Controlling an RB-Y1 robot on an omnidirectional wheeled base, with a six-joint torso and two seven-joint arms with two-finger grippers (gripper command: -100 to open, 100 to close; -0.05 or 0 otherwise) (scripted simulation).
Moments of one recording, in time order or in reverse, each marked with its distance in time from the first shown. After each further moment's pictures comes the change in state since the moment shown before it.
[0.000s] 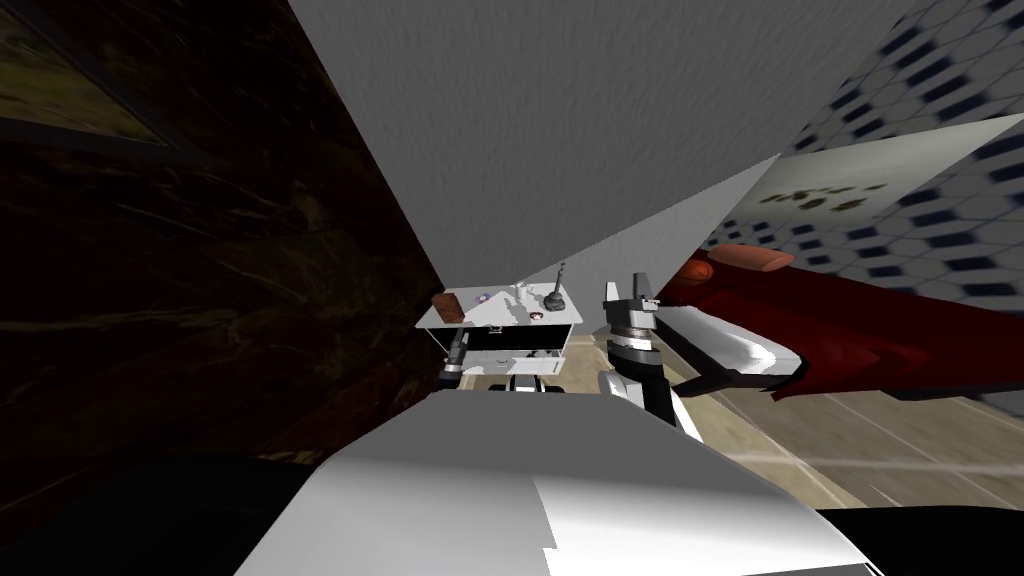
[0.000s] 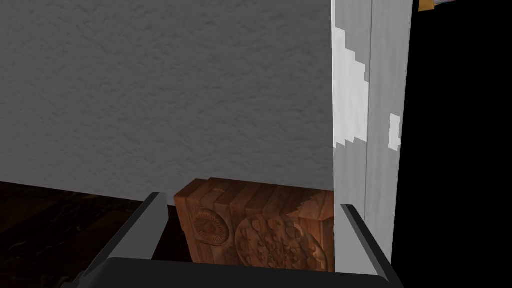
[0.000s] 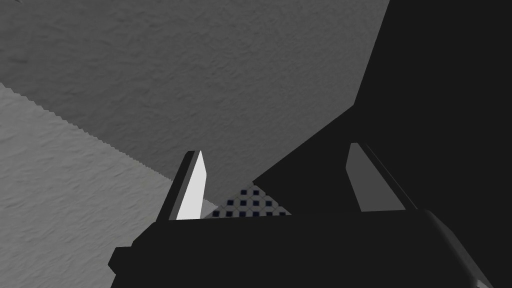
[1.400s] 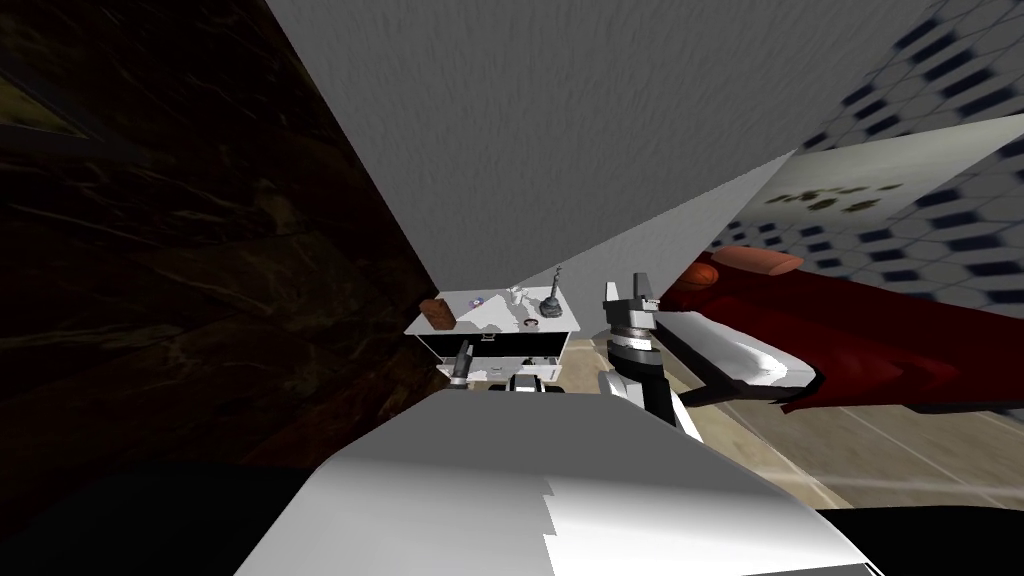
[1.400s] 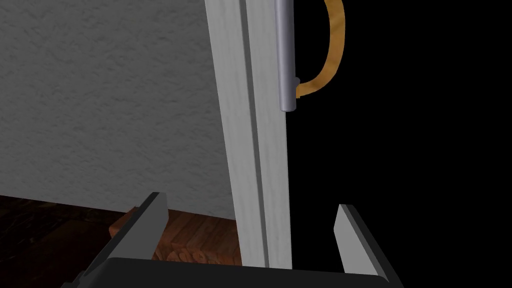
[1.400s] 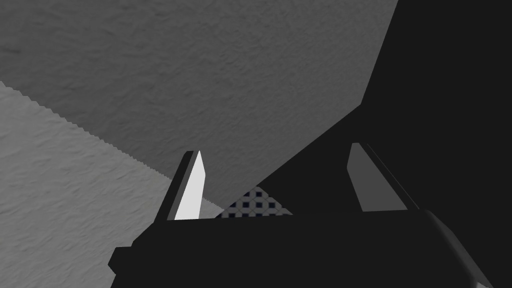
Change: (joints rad) left arm -0.095 -0.057 0.016 0.388 -0.013 -0.213 -0.014; right arm 0.000 0.000 0.000 0.000 0.000 0.000 0.000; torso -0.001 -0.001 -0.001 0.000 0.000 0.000
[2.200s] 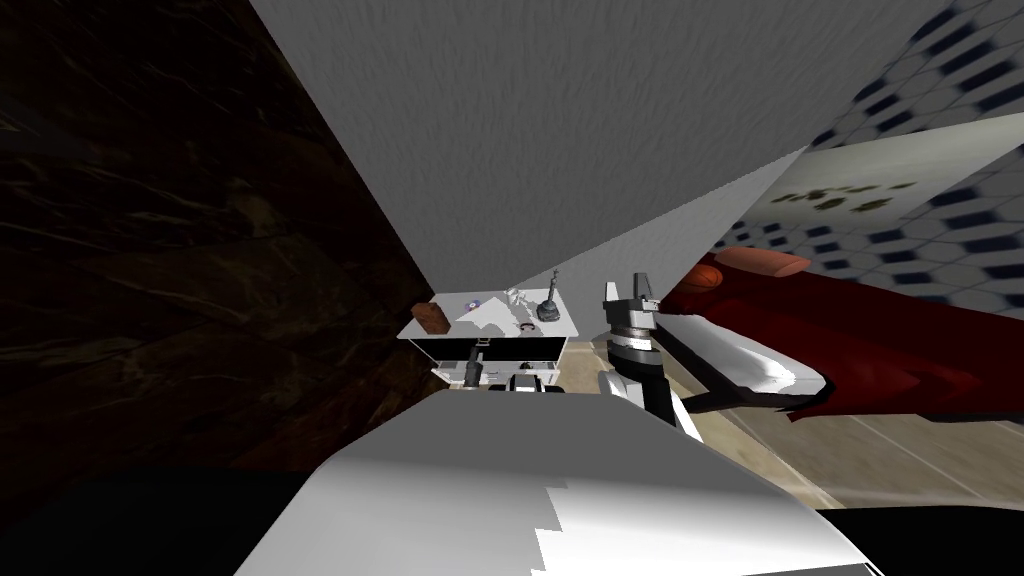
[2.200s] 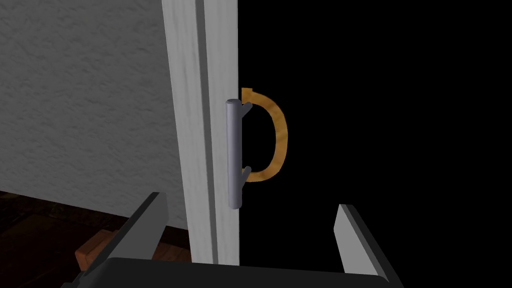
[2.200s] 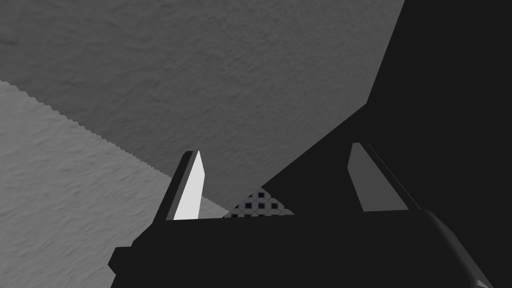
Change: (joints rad) left arm -0.041 -0.120 0.008 0.209 -0.009 -0.121 -0.004; right arm 0.000 0.000 0.000 0.000 0.000 0.000 0.000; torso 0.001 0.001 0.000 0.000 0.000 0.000
